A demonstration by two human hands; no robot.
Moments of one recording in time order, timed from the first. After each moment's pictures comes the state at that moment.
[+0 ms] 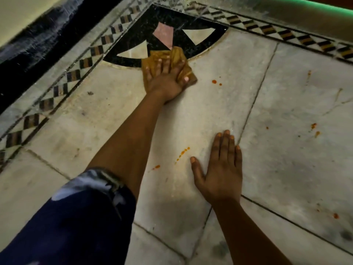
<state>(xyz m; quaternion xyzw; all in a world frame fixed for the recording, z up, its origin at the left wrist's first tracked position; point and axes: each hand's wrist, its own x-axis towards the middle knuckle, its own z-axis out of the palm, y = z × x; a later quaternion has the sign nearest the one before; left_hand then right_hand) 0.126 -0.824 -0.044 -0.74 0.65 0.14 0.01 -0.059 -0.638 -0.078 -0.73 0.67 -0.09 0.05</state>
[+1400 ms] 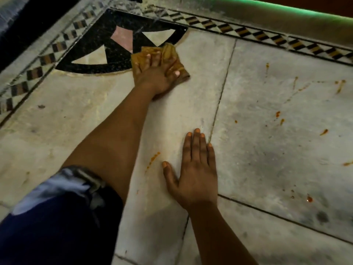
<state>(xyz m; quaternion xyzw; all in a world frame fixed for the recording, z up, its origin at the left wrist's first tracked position) 0.074 -0.862 -0.049 -0.70 0.70 0.15 0.00 -0.059 -0.638 -0.076 -0.73 0.67 -0.12 0.09</state>
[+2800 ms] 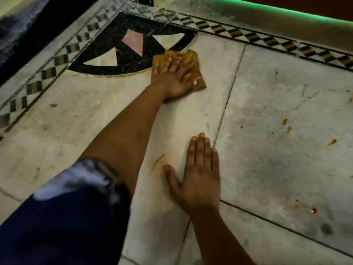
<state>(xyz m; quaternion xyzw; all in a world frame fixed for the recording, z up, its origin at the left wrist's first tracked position) 0.061 -0.865 -0.044 -0.64 0.75 0.14 0.02 -0.060 -0.638 -0.073 -0.73 0.67 -0.11 0.09</state>
